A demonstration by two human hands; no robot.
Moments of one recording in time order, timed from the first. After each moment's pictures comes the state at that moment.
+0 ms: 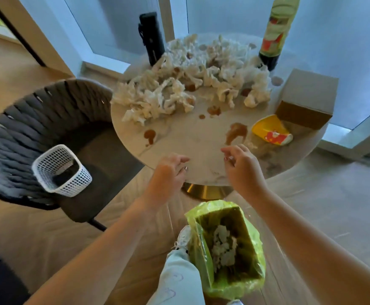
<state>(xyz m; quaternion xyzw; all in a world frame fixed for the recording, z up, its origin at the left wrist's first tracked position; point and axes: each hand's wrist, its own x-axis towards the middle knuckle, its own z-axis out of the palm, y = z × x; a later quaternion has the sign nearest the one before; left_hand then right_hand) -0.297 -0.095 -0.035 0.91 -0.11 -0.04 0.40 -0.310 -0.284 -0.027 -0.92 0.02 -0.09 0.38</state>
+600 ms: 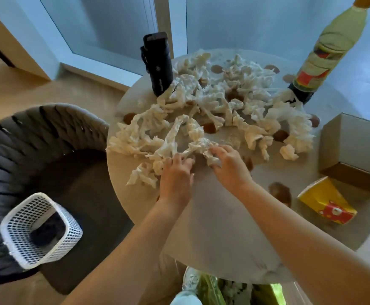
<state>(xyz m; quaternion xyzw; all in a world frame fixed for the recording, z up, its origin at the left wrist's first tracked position) -0.070 -0.069 -0.070 0.97 -0.12 0.03 0.22 -0.065 -0.220 -0.058 -0.96 0.00 0.02 0.28</state>
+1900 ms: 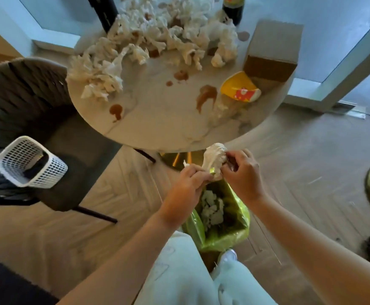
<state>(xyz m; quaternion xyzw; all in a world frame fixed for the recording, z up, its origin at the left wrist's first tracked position) -0.384 -0.154 -0.083 0.86 -0.32 0.01 0.40 -0.396 -0.320 -0.086 -0.89 0.12 -0.14 0.41</state>
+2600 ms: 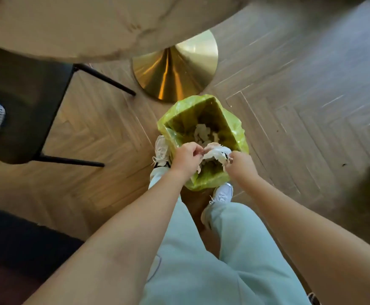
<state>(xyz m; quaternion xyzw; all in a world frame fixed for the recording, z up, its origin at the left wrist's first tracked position) -0.432 -0.200 -0.297 0.88 -0.02 -0.35 0.33 -0.492 -0.342 -0.299 -0.84 0.29 0.32 0.32</state>
